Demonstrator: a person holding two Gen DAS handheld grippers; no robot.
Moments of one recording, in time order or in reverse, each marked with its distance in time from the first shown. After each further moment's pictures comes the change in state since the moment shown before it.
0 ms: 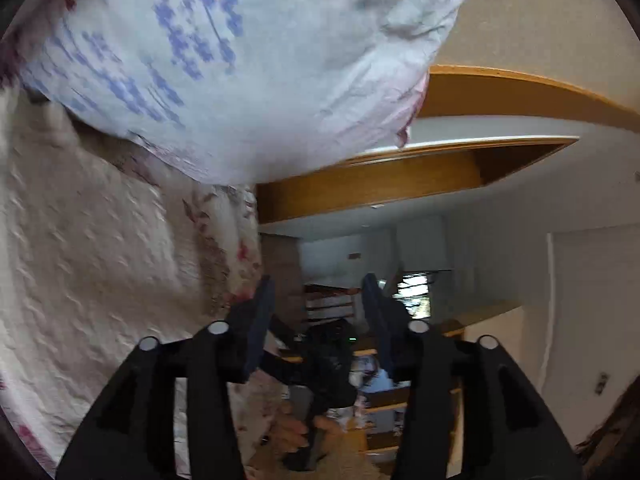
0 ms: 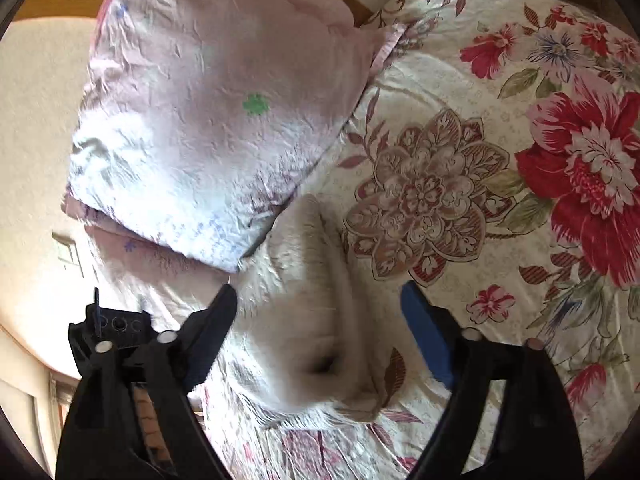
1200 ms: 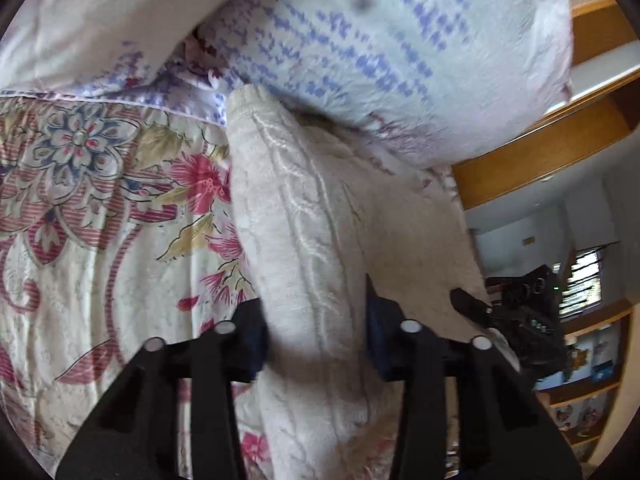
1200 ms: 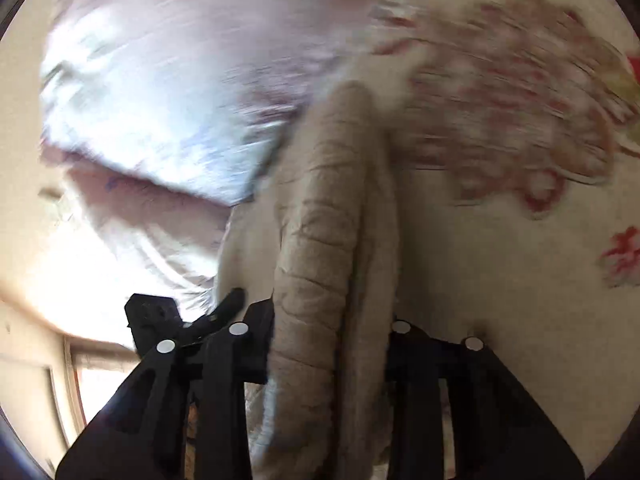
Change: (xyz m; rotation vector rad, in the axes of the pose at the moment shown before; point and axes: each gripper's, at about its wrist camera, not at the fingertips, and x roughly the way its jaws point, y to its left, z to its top) left arm -0.020 0.079 -0.018 0.150 0.026 0.574; right arm 0.066 0.027 -0.034 -0.037 0.231 0.071
